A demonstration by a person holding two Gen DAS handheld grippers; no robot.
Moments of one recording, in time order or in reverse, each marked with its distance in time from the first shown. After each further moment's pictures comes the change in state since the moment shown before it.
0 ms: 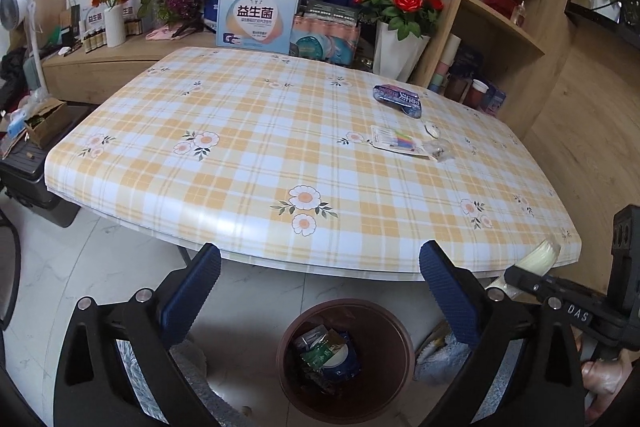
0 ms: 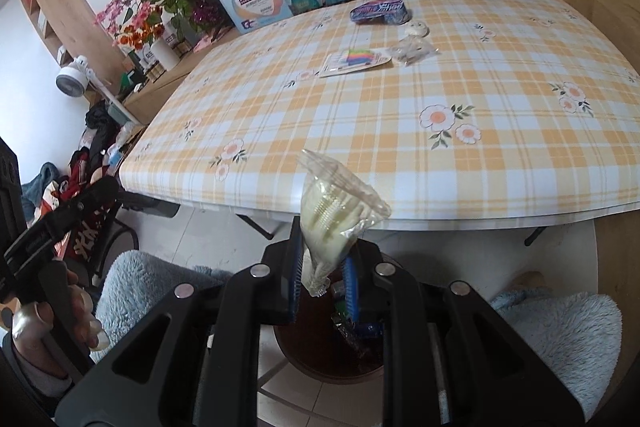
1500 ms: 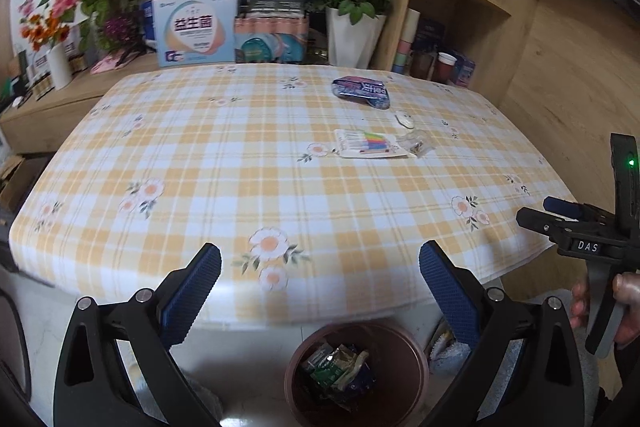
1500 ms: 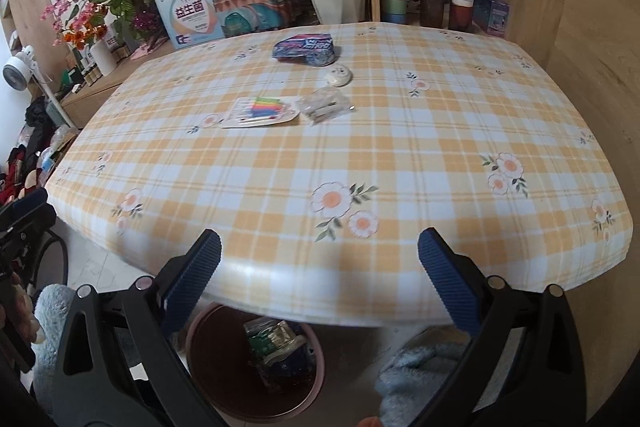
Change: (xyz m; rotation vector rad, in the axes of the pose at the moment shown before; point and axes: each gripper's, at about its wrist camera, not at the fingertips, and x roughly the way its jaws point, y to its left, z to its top) left arm 0.064 -0.029 0.045 0.202 0.037 -0.098; right arm 0.015 -0.060 0.074 -0.053 -0.062 -0.275
